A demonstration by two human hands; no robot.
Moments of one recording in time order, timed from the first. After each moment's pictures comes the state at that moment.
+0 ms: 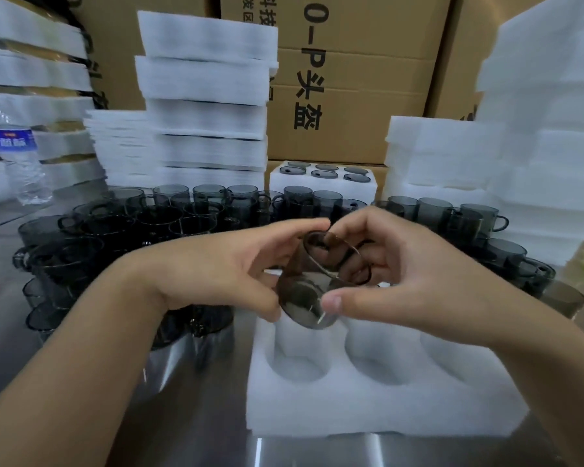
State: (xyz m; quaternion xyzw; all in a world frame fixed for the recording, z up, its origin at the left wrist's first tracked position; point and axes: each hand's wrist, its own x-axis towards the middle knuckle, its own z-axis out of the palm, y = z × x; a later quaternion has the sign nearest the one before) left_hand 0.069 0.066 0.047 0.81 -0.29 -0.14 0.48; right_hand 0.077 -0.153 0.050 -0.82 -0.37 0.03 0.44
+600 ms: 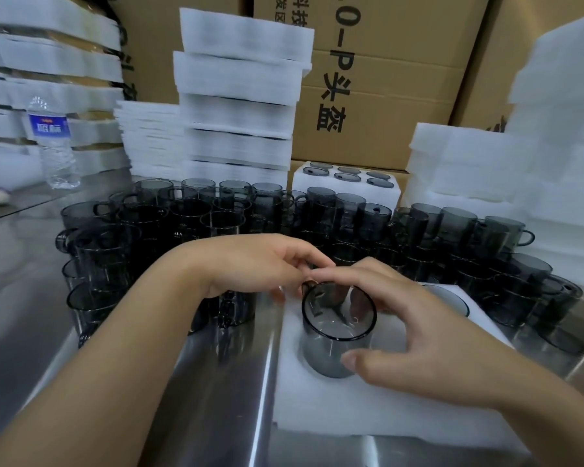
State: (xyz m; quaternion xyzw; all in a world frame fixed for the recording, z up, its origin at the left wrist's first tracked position) left_hand 0.083 0.071 0.040 0.89 -0.17 -0.13 0.40; right_hand 0.067 -0.141 0.021 -0.85 -0.42 0.04 0.33
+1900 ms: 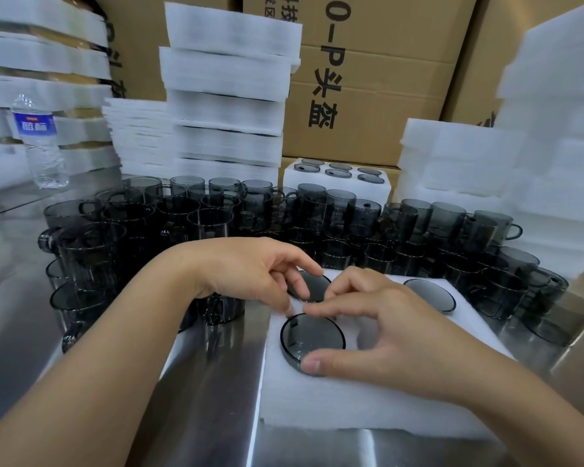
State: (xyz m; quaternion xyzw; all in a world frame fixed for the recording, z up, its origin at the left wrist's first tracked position) left_hand 0.093 0.073 0.031 0.89 -0.18 -0.16 0.39; right_hand 0.073 -0.139 0.010 -0.88 -0.39 0.00 0.26
